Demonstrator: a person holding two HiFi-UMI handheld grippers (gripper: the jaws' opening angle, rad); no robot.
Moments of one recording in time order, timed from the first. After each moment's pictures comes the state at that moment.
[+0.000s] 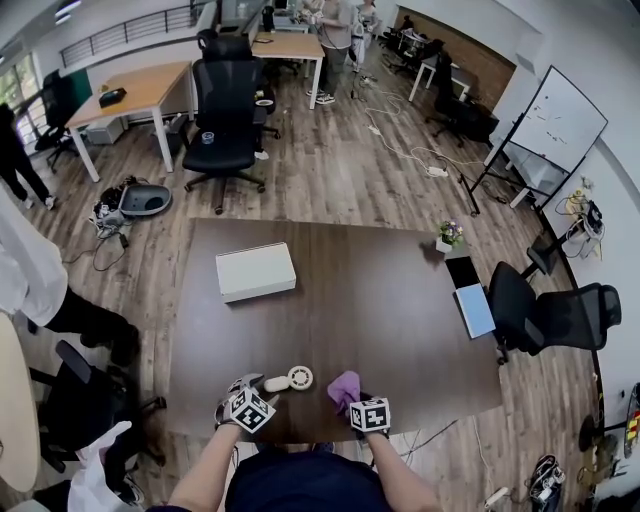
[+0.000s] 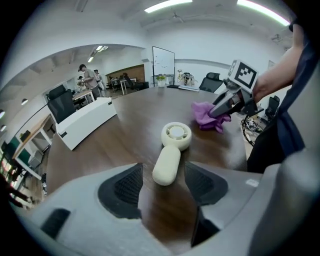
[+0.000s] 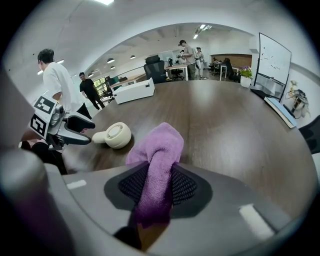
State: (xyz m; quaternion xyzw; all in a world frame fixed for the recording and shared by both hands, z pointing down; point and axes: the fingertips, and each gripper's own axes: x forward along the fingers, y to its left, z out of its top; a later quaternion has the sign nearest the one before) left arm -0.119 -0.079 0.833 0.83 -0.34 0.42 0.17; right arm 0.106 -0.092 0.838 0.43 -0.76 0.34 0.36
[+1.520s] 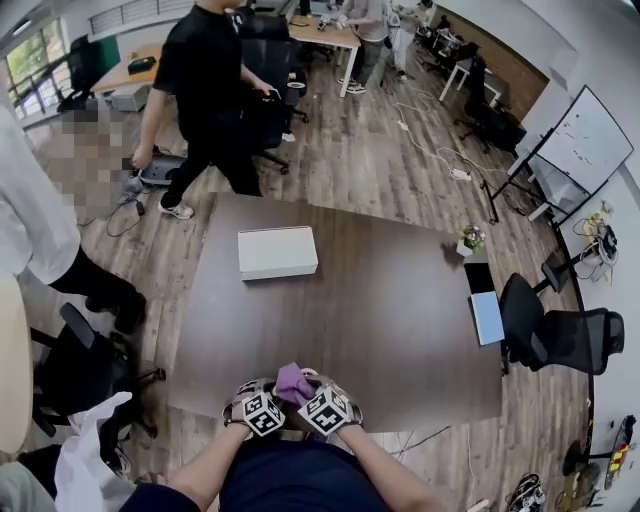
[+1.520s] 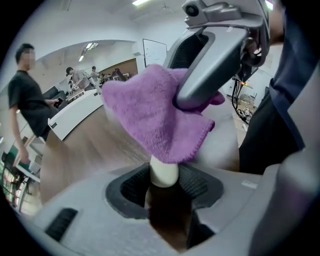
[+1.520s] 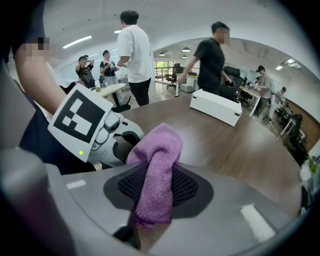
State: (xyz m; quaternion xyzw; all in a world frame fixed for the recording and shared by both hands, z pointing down) left arm -0.098 -0.021 0.874 0.82 -0.31 0.46 0.16; right arm -0.072 -0.050 0.786 0.16 -0.87 0.09 0.46
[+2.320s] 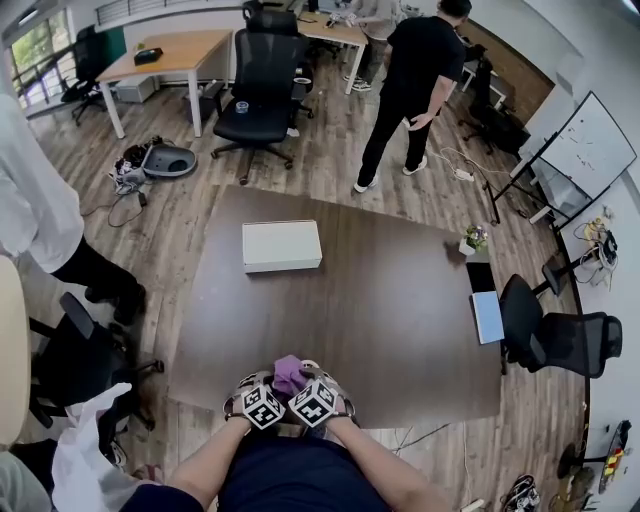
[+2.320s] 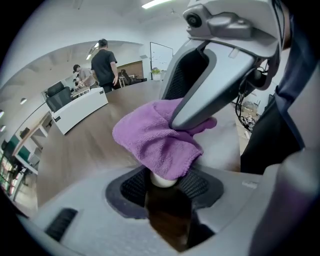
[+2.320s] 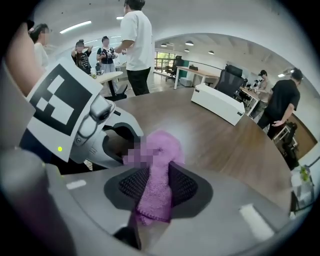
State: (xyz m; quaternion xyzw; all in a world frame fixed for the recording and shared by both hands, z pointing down) left arm -0.106 -0.024 0.873 0.82 -0.34 0.43 0.18; right arm -0.090 -0.052 0.810 0.17 -0.84 0.07 0.50
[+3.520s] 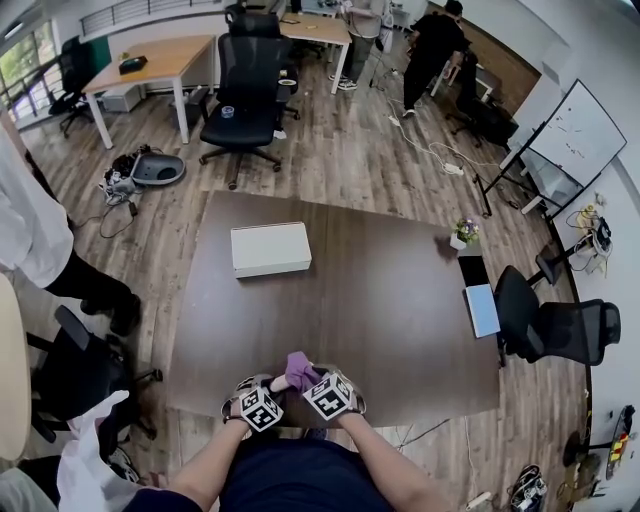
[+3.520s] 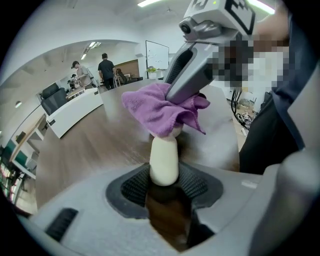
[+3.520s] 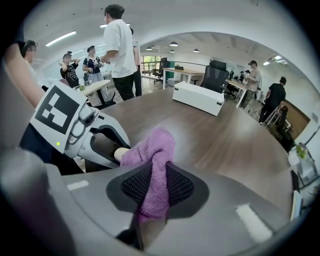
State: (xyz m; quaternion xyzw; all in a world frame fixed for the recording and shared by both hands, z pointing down) left arm -0.101 -0.025 0.874 0.82 -0.31 0.44 0.18; right arm -0.049 -0.086 0.802 0.22 -0.84 0.11 0.48
